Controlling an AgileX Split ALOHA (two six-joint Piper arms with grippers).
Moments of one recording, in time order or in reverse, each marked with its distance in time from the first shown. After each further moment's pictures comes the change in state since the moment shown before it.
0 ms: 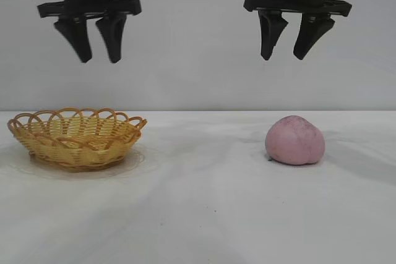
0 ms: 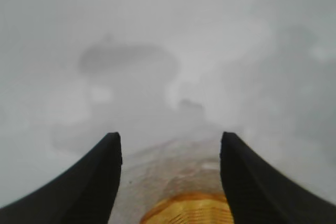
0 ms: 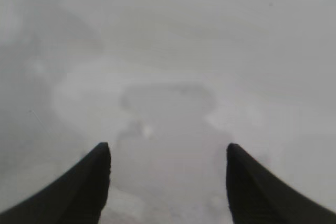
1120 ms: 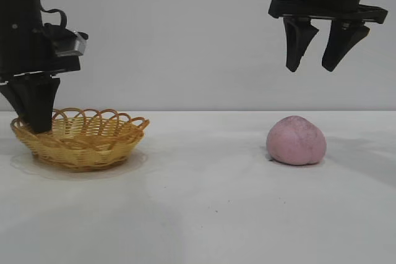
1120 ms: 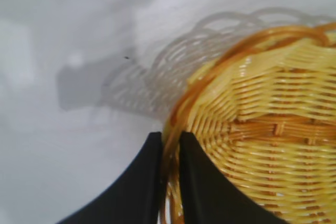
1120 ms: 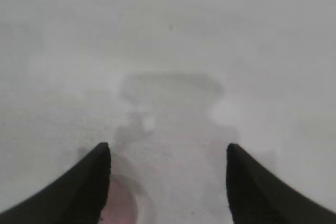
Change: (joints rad) left arm 0.128 0.045 0.256 -0.246 0.064 0.318; right arm -0.025 -0.110 0.219 0.015 -0.080 -0.003
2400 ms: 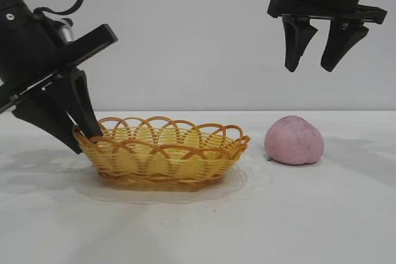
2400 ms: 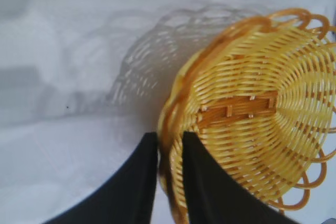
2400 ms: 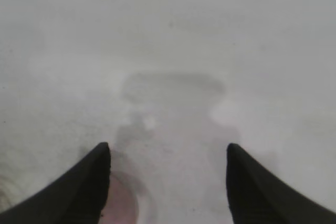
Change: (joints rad) left arm -0.101 -0.280 0.611 -0.751 -0.388 0.169; right arm 0.000 0.000 0.000 0.006 0.000 0.000
